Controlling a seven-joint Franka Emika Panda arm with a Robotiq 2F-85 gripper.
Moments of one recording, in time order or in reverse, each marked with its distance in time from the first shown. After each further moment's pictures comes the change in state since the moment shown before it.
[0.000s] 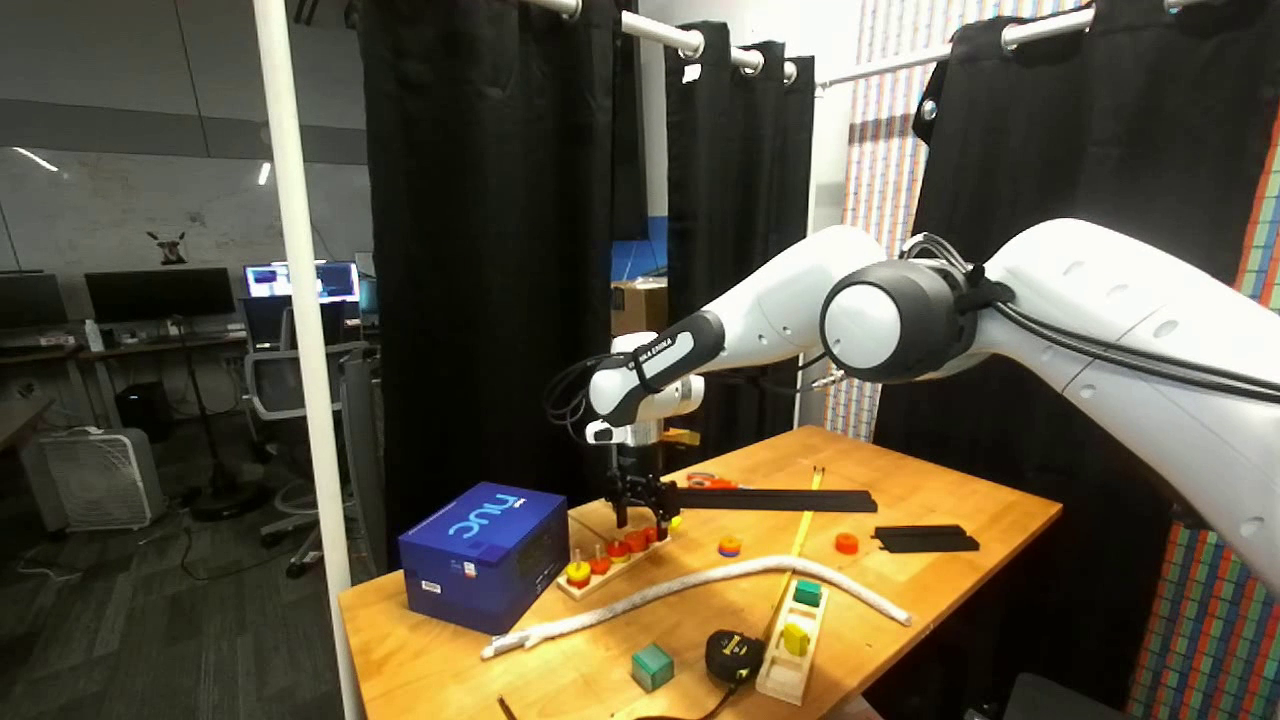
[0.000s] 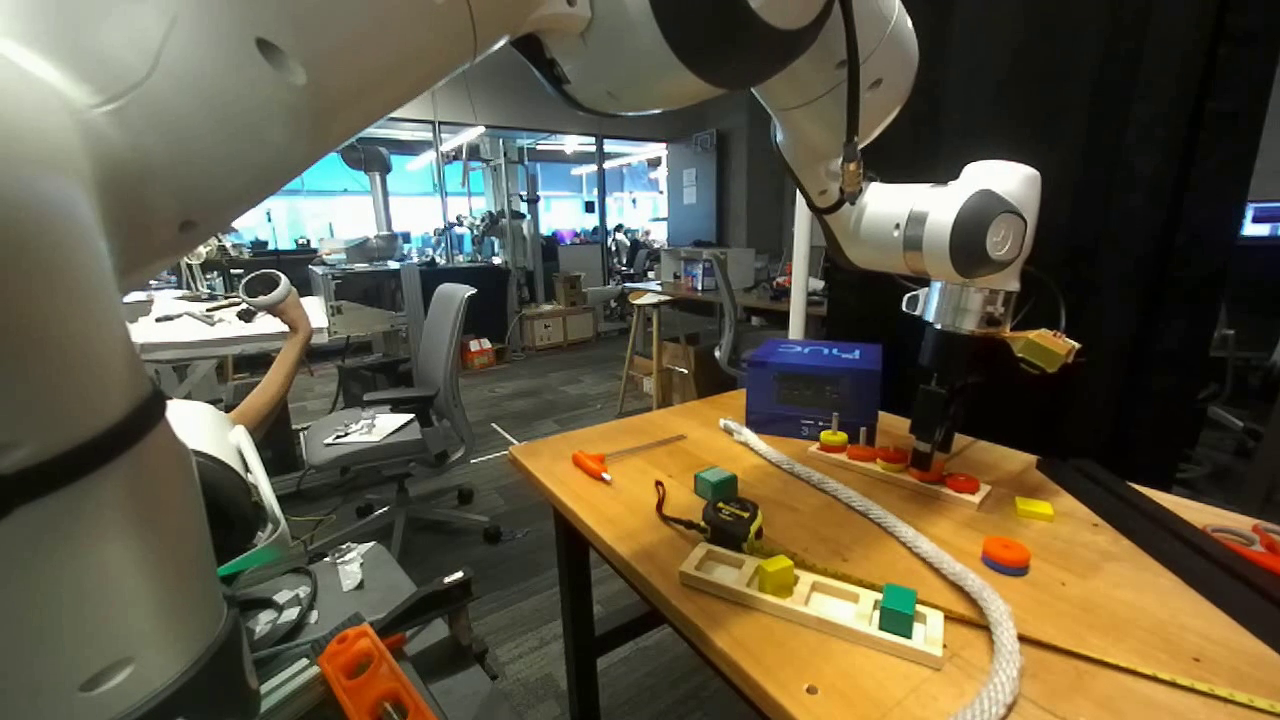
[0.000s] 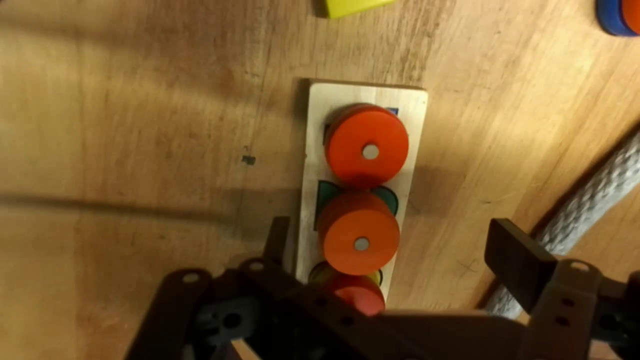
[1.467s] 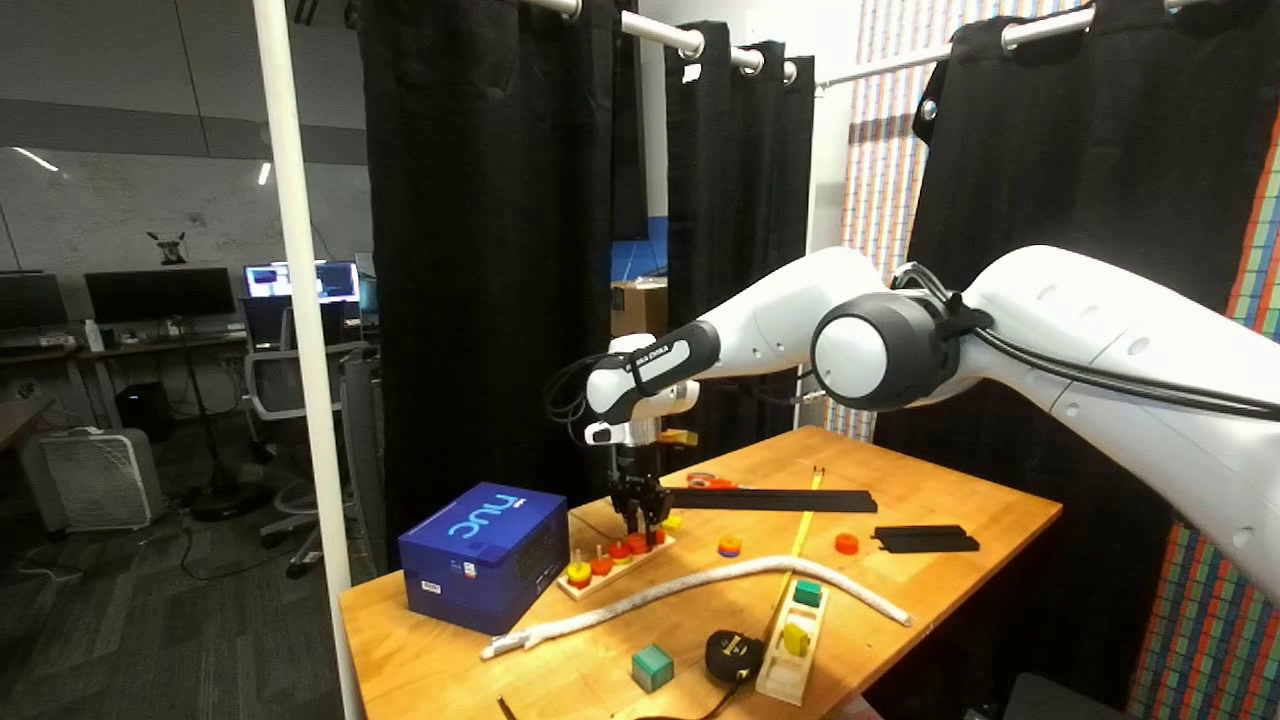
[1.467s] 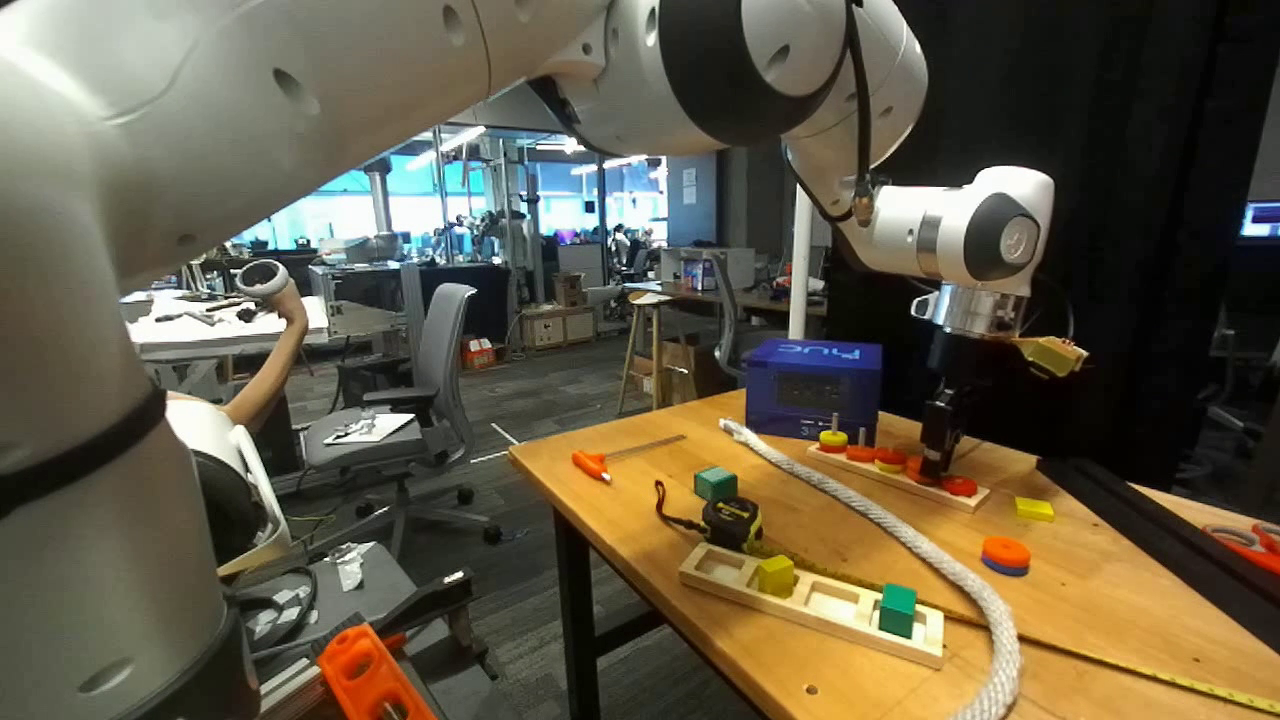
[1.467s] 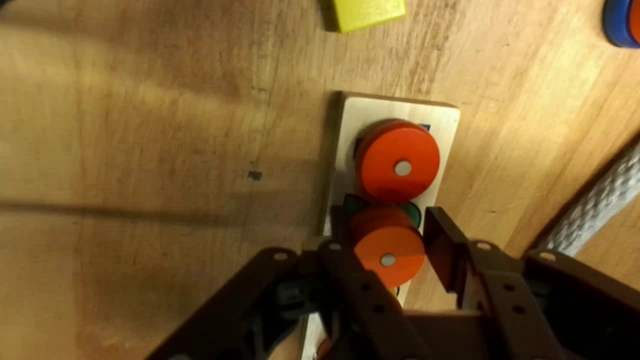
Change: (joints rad) arm -0.002 0.087 0.000 0.153 0.000 -0.106 -0.003
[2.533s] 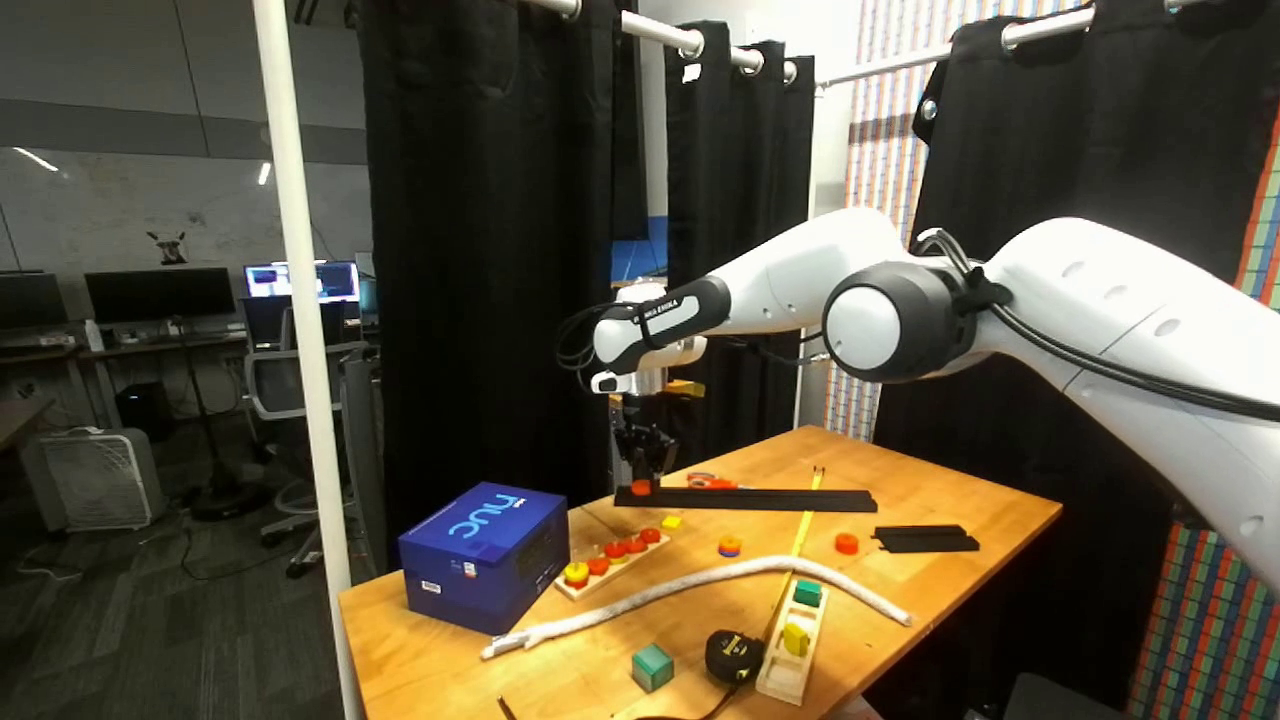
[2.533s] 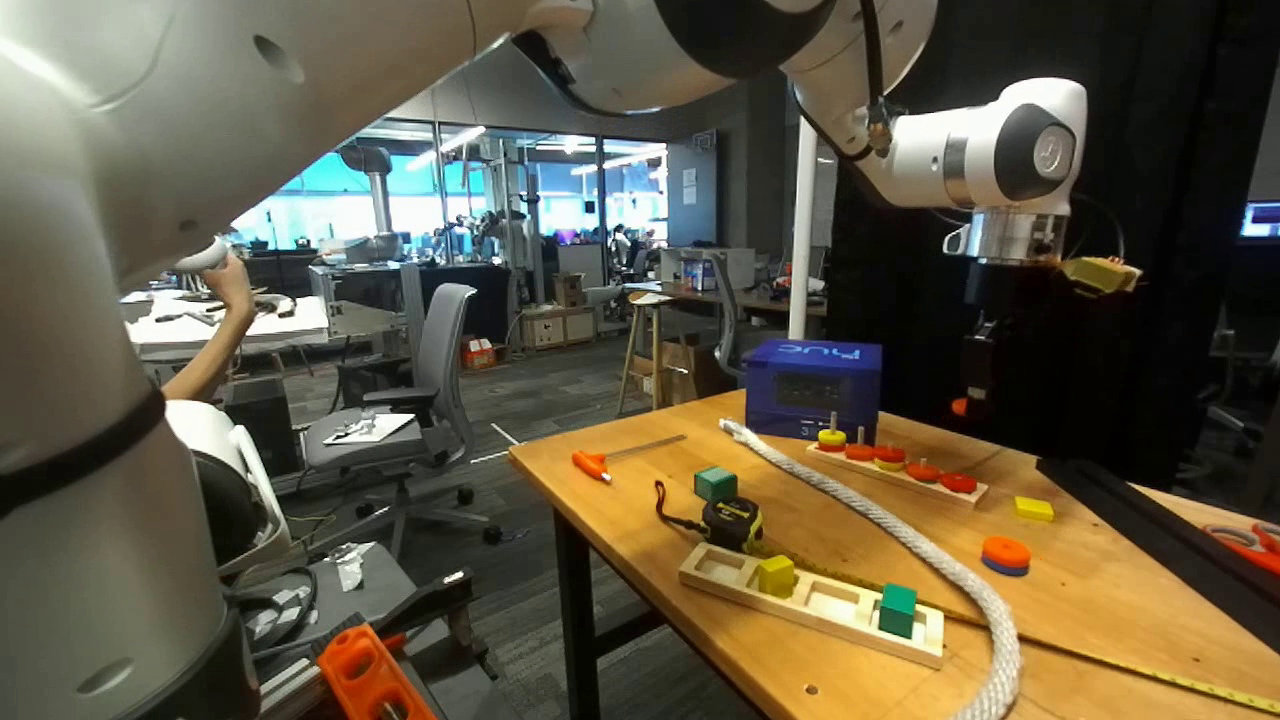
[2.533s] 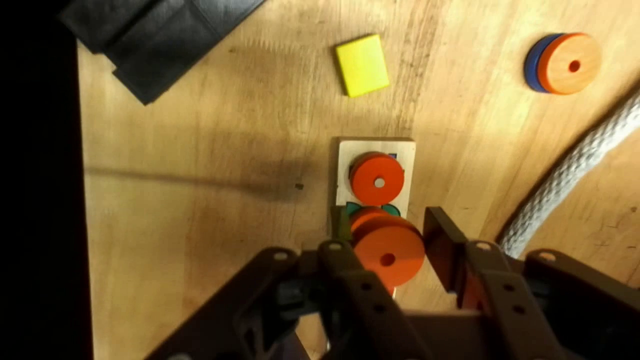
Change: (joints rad) arm -0.004 -0.096 -0.043 0.029 -0.005 -0.035 0.035
